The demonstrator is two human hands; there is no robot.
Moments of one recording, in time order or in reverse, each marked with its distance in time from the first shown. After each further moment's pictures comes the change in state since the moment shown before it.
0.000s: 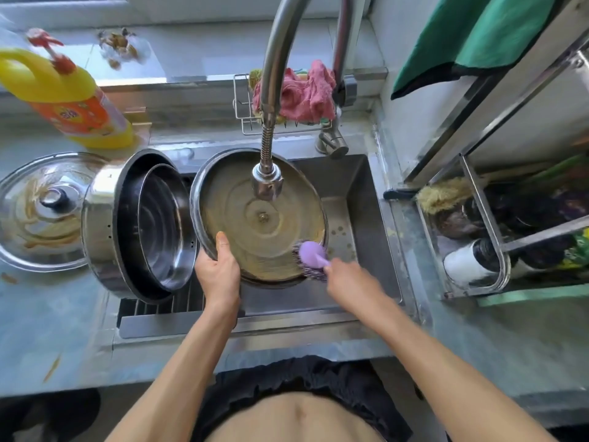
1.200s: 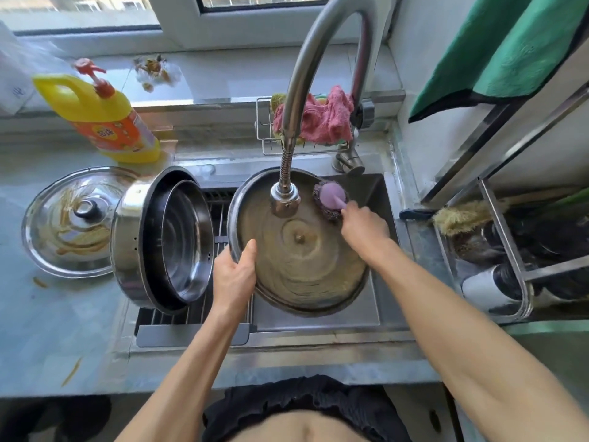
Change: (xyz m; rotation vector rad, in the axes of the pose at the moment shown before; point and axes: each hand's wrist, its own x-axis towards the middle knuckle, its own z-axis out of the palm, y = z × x) left_hand 0.000 0.033 -0.008 0.092 -0.285 0.111; right_hand 0.106 -0.014 -0.064 -0.098 0.361 -0.107
